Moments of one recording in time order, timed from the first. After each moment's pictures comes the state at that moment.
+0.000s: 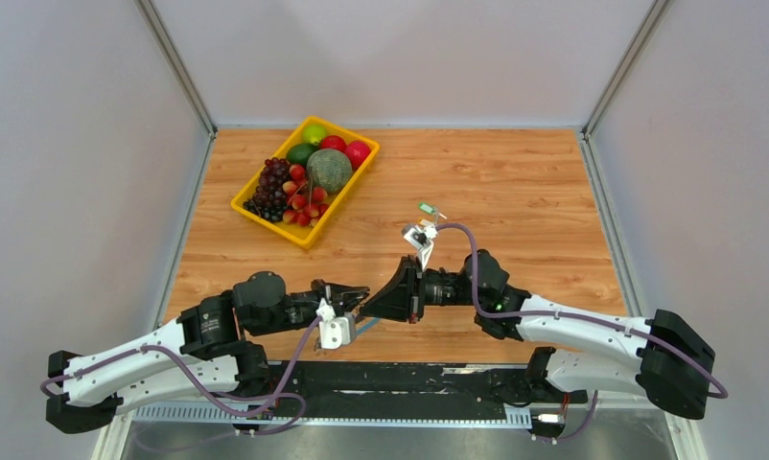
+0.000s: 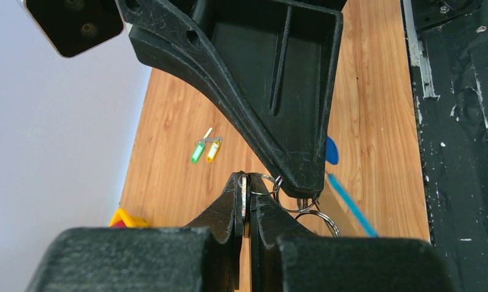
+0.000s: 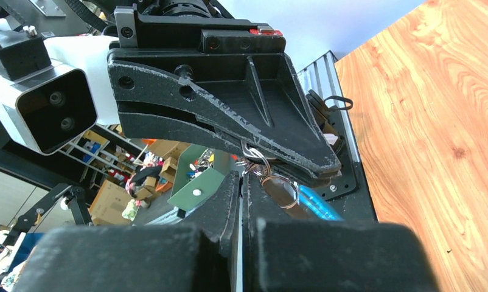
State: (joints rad) left arm -1.20 0.58 0.71 -0.36 0.08 0.69; right arm 1.06 1.10 0.54 0.72 -0.54 0.86
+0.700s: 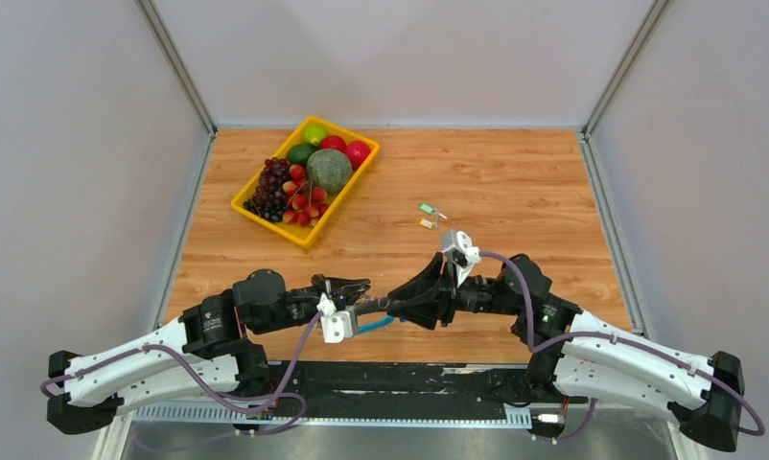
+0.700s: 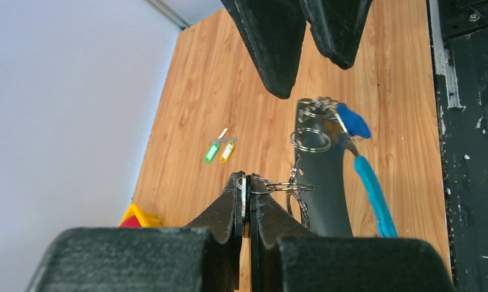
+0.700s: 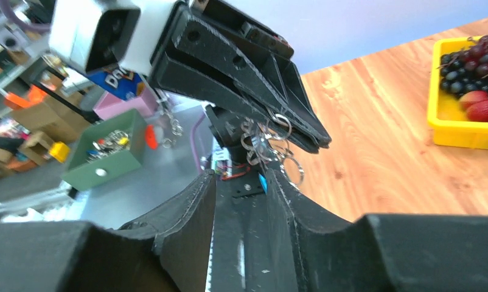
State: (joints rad) left arm -1.19 0.59 0.71 -0.31 0.05 0.69; right arm 1.06 0.79 0.60 0.31 -0.45 0.41
